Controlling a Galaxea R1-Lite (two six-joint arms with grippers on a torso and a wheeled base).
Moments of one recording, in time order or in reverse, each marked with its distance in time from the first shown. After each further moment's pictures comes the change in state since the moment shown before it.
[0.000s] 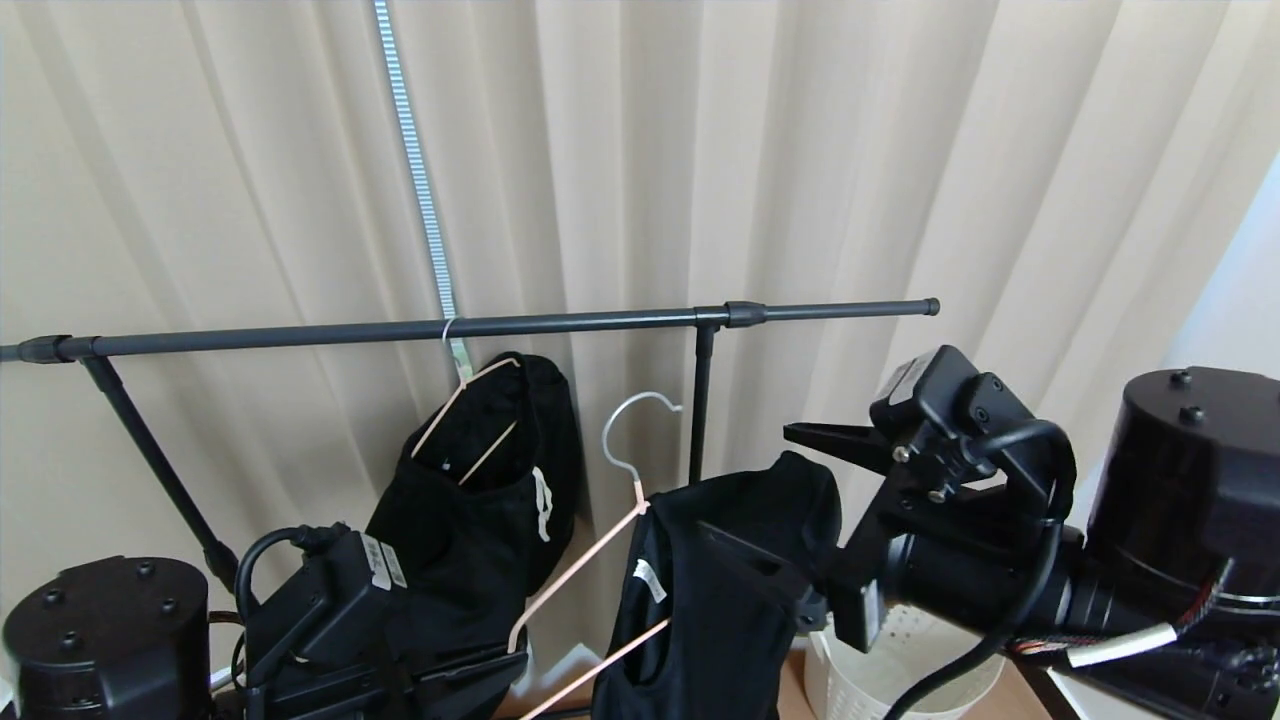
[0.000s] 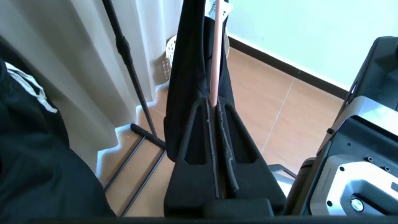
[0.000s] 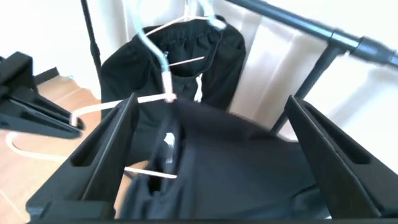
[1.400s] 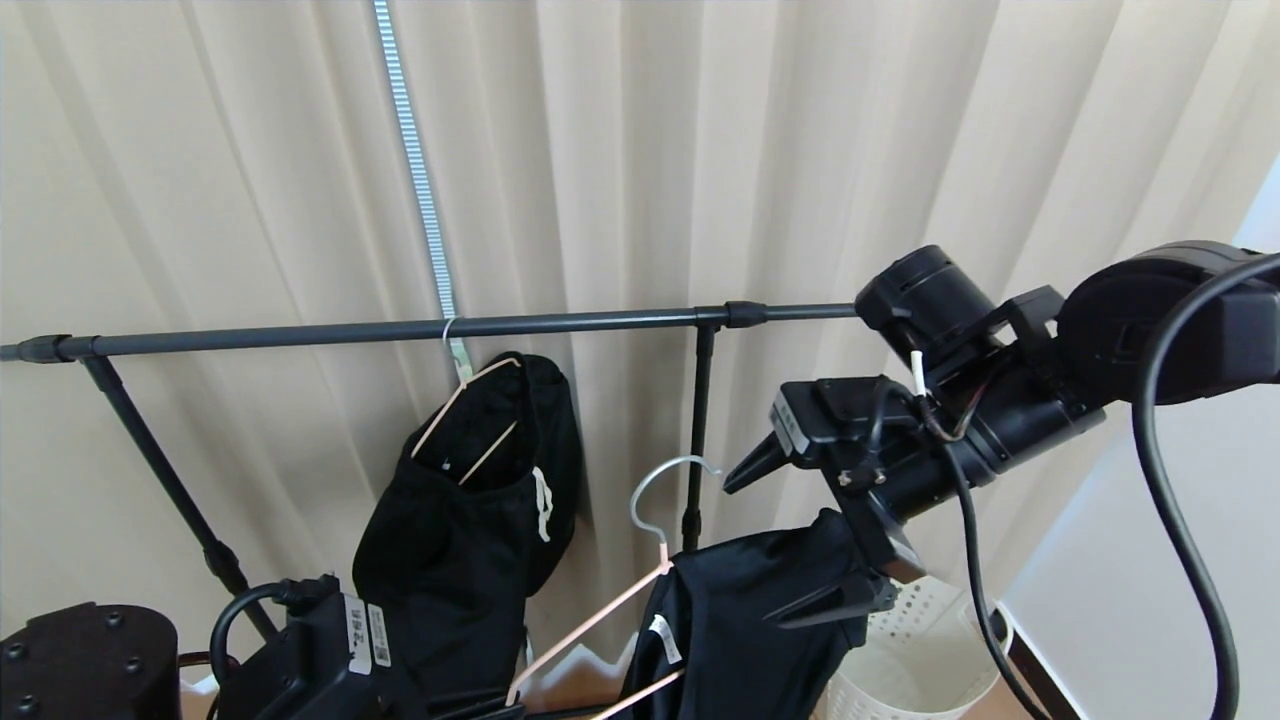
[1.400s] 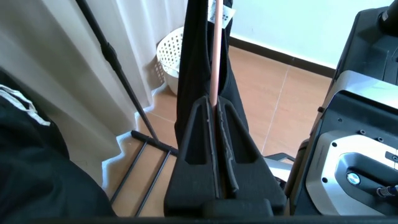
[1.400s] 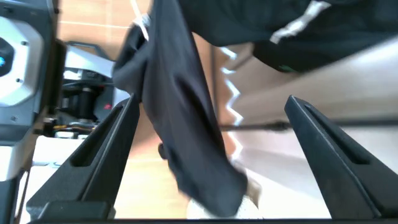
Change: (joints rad) left arm -0.044 -0.023 0.080 -0.059 -0.031 0.082; right arm -0.288 0.347 -0.823 1.311 0.647 -0.903
